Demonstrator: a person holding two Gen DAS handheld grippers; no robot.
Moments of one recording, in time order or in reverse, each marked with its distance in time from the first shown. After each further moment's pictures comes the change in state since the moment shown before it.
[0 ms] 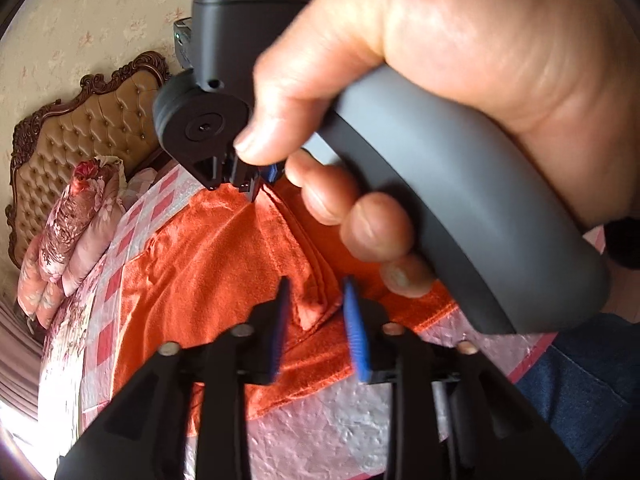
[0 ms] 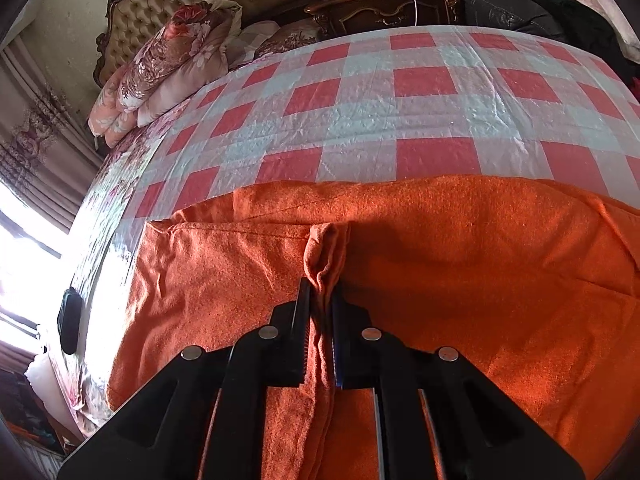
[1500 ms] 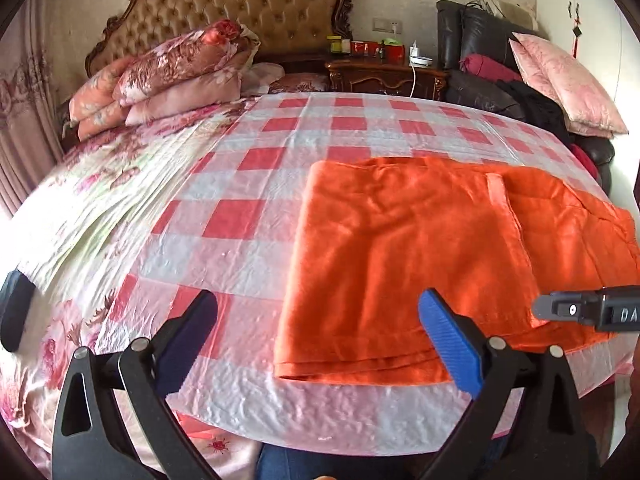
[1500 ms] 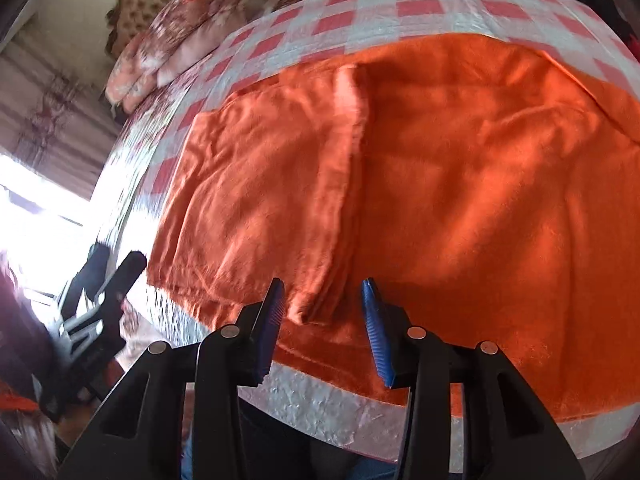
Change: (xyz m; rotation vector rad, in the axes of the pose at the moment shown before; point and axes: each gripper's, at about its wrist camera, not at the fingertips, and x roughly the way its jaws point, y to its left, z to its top) left arm -0.030 0.189 -0.063 -0.654 0.136 0.116; right arm -0.050 0.019 -0.097 -0.043 0.162 0.076
